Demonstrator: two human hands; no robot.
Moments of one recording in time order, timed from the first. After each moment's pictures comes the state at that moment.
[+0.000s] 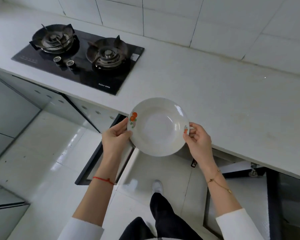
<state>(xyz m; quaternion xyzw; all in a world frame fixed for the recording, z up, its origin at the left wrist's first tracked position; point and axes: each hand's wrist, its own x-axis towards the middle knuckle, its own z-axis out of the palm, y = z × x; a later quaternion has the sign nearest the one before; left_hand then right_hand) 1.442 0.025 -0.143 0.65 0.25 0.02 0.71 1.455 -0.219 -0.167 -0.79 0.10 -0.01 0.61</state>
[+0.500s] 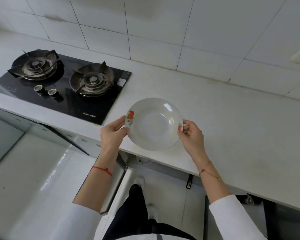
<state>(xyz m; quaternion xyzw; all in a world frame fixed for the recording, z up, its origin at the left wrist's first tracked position) 1.601 0.005 -0.132 0.68 0.24 -0.01 0.70 1.597 -0.238 -0.153 -0.80 0.13 -0.04 0.58</state>
